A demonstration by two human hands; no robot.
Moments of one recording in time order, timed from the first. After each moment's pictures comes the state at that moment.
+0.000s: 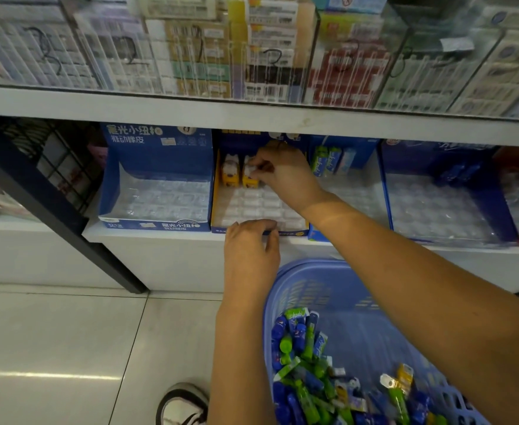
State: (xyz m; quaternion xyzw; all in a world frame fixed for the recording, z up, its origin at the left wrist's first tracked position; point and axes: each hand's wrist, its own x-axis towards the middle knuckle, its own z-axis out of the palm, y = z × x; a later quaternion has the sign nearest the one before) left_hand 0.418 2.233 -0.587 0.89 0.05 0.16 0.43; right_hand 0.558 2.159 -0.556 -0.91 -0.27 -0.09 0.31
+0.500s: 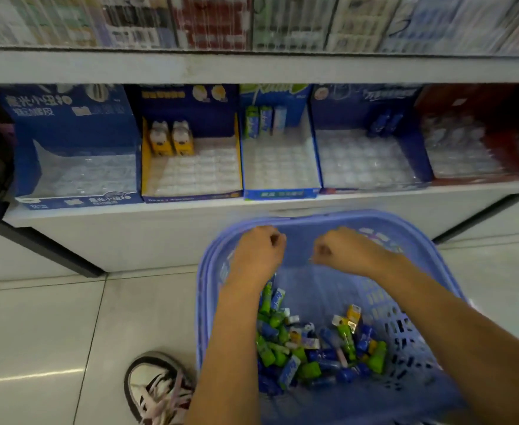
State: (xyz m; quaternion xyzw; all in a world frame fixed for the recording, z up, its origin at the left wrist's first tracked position) left_hand 0.397 2.141 -0.622 0.91 0.00 -0.12 0.40; right_hand 0.414 1.962 -0.613 -0.95 -0.14 0.24 0.12
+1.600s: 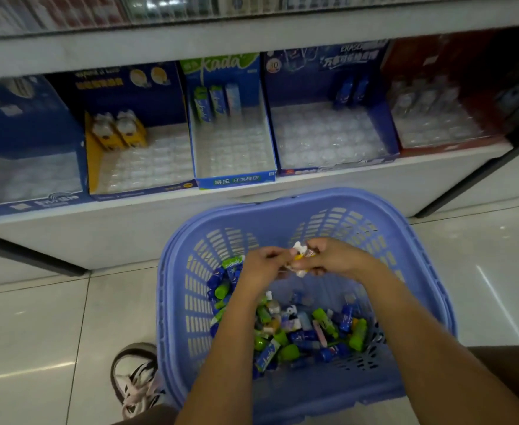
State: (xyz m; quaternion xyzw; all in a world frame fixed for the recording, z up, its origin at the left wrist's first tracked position) left_hand 0.374 2.076 -0.699 0.68 0.16 -0.27 0.66; right_hand 0.388 1.906 -0.679 -0.74 0.06 0.38 0.55
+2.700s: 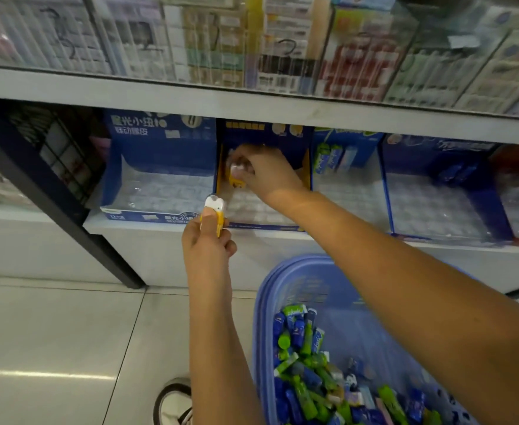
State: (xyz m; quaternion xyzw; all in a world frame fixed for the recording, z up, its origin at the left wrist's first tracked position) left_hand 0.404 2.268 -0.560 0.44 0.32 0.14 0.83; right_hand 0.527 2.195 -0.531 -0.93 -0.24 0.00 0.27
